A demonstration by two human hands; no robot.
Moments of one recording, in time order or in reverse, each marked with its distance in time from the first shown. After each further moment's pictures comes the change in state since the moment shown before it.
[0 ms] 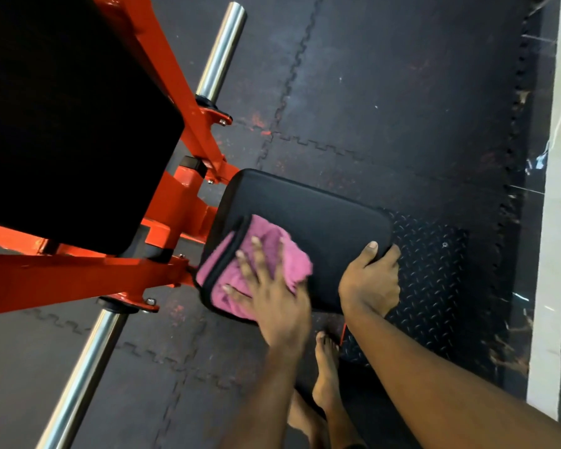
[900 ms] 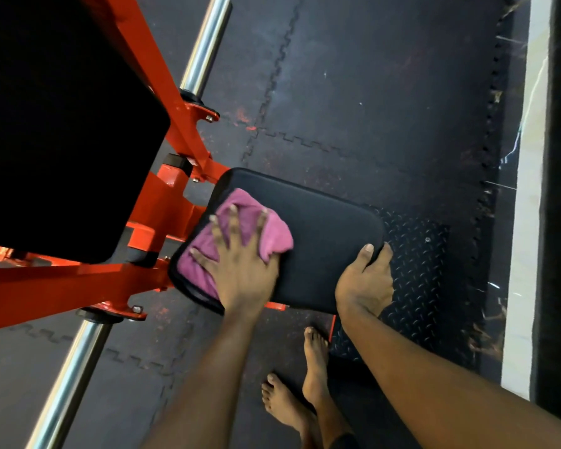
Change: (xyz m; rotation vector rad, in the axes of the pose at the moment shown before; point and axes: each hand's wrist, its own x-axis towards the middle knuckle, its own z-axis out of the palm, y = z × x) left_hand 0.076 -0.028 -0.013 0.252 -0.085 0.134; right_hand 0.000 0.003 0.000 0.063 -0.004 0.032
